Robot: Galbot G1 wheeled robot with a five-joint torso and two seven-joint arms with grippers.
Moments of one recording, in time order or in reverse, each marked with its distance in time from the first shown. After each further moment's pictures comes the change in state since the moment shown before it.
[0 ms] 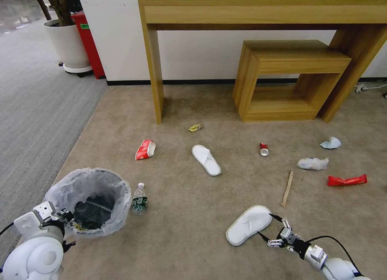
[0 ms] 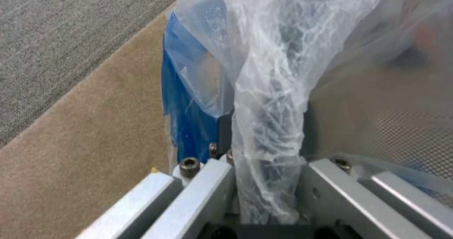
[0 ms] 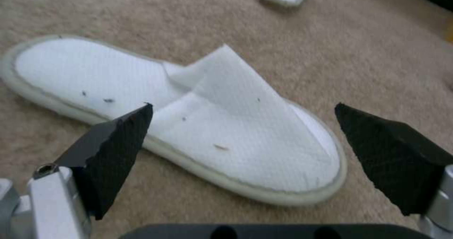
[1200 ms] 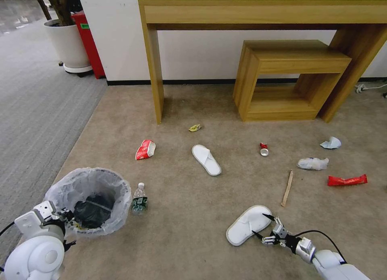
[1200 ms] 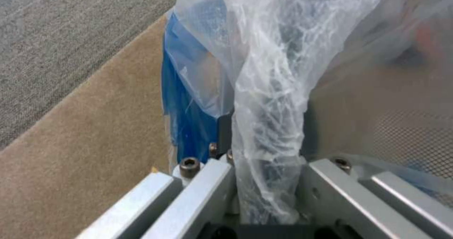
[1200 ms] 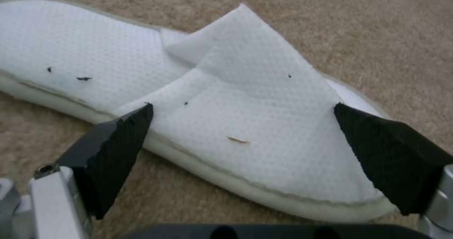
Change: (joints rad) left arm -0.009 0.001 0.002 0.002 0.000 -0.002 -0.009; right arm 0.187 0.087 -0.087 -0.250 -0.003 -0.001 -0.082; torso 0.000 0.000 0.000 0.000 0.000
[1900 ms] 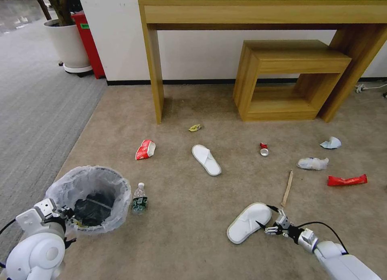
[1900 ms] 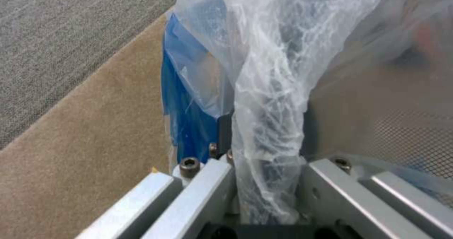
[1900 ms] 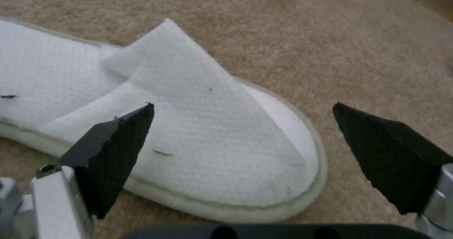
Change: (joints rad) left arm -0.018 0.008 0.012 0.015 -0.002 -0.004 -0.001; right arm 0.048 -0.025 0.009 -0.008 0.002 -0.001 0.021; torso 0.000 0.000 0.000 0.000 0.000
